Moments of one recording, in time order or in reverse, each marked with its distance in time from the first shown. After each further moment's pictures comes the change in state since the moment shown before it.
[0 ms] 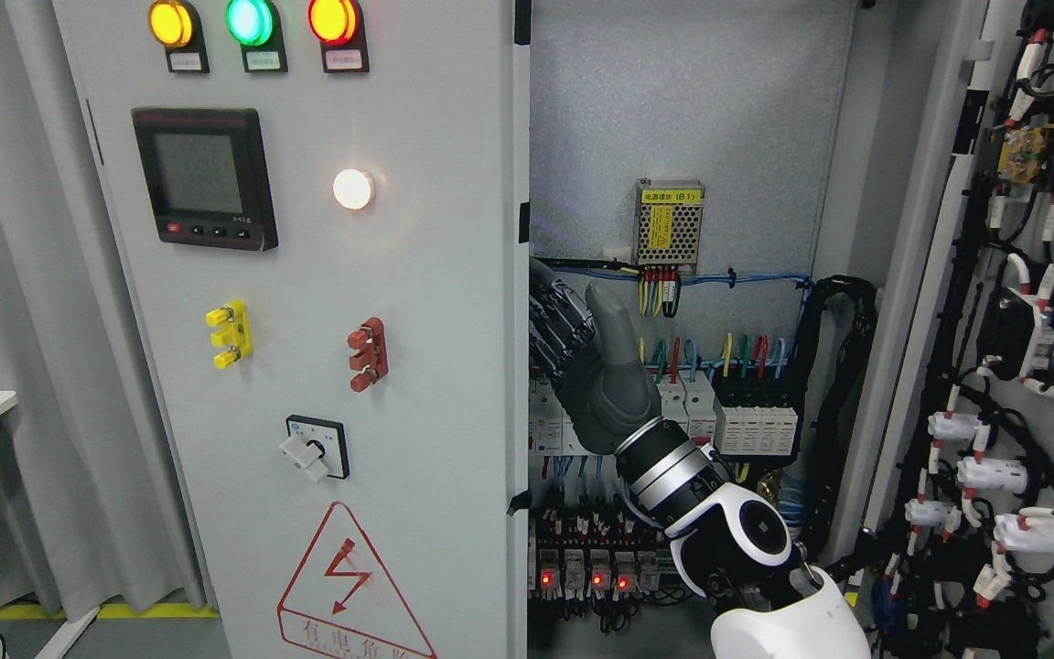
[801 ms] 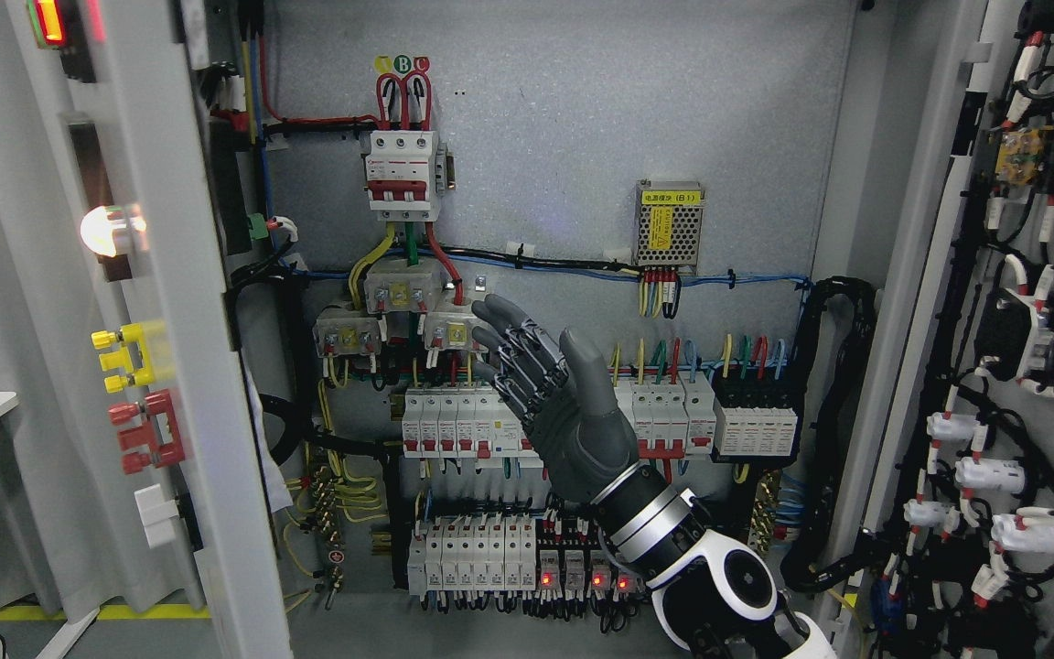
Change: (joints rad) left arm 0.000 0.000 0.000 0.000 0.001 0.003 0.000; right arm 0.101 0.000 0.098 -0.141 -0.032 0.002 -0.003
